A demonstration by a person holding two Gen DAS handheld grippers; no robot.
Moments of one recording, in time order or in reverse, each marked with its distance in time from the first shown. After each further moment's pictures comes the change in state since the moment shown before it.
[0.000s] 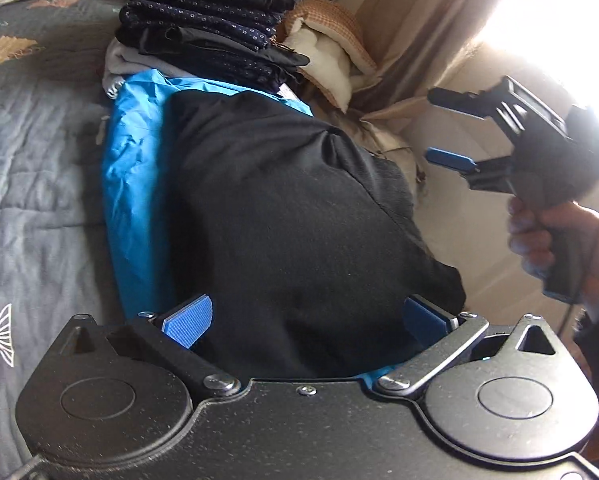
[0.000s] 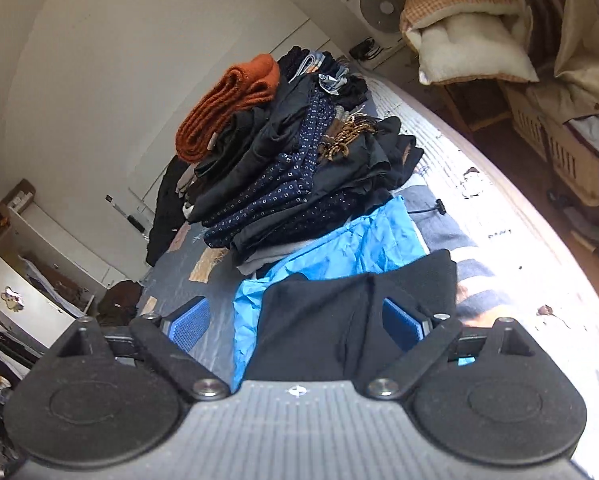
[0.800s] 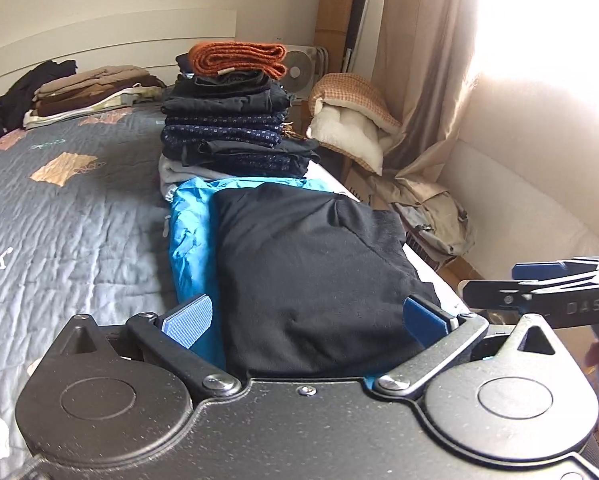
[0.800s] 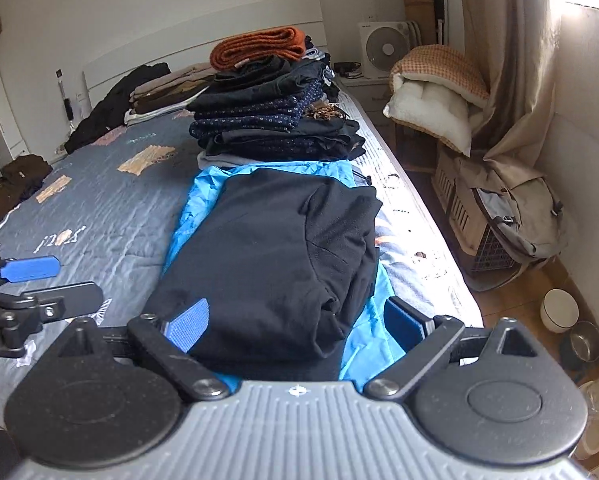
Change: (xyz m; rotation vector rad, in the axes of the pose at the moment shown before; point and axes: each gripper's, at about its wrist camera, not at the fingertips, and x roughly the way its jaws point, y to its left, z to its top) left arm -0.084 -0.081 -0.030 0.158 -0.230 0.257; right arm -0.114 0.110 -0.140 -0.428 0.030 -0.377
